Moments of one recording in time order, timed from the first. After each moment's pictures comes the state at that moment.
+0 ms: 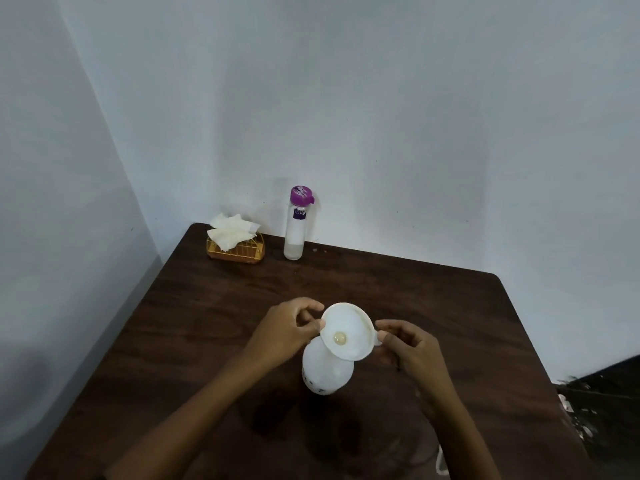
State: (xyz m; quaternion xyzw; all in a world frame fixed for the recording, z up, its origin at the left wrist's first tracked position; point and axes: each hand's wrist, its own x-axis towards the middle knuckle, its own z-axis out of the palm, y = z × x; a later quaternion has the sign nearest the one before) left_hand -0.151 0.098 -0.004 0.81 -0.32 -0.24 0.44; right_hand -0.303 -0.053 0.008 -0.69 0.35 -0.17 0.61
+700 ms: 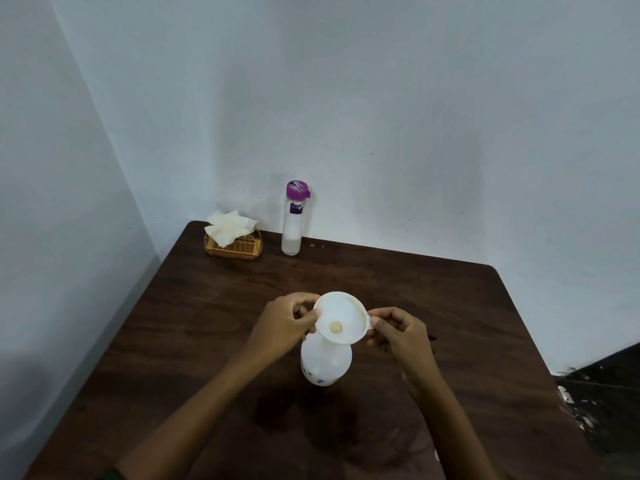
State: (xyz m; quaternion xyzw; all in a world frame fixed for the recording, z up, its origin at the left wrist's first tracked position) left_hand -0.157 0.096 -0.013 0.79 -0.31 -0.22 0.49; right_hand -0.296 -0.048 -0.001 -0.67 0.35 -0.19 0.63
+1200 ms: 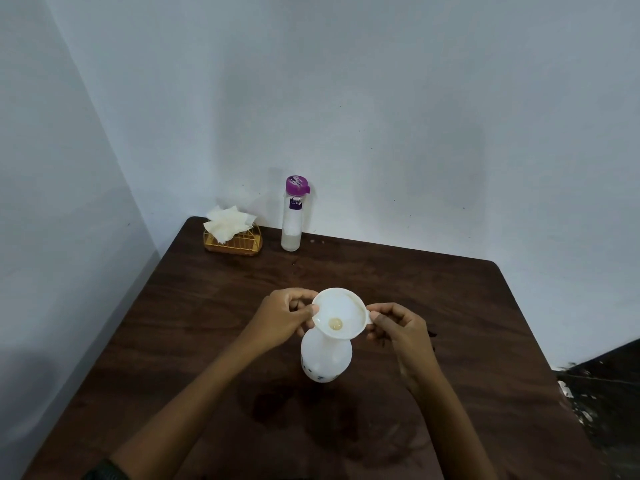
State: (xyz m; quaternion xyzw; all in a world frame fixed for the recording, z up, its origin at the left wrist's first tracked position) left_hand -0.149 0.097 -0.010 0.76 -0.29 -0.28 0.51; right_hand -0.294 -0.047 -0.003 -0.64 0.34 -0.19 0.66
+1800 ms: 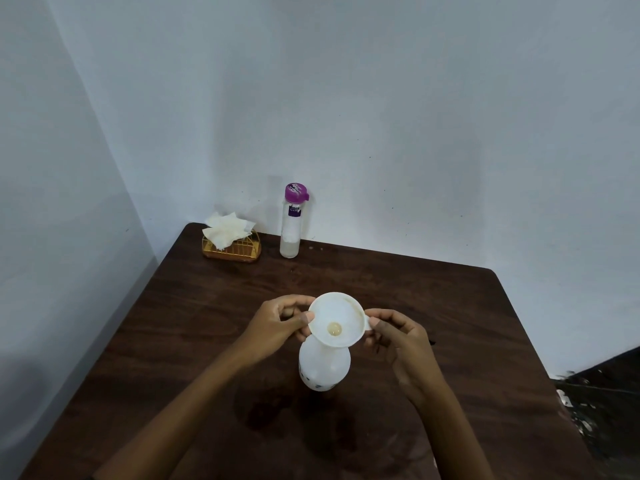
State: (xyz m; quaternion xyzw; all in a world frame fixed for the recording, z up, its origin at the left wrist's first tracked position) left_hand -0.146 0.104 -0.018 0.70 -0.29 -0.31 0.57; right_hand -0.295 -0.050 -0.002 -0.60 0.33 -0.18 0.71
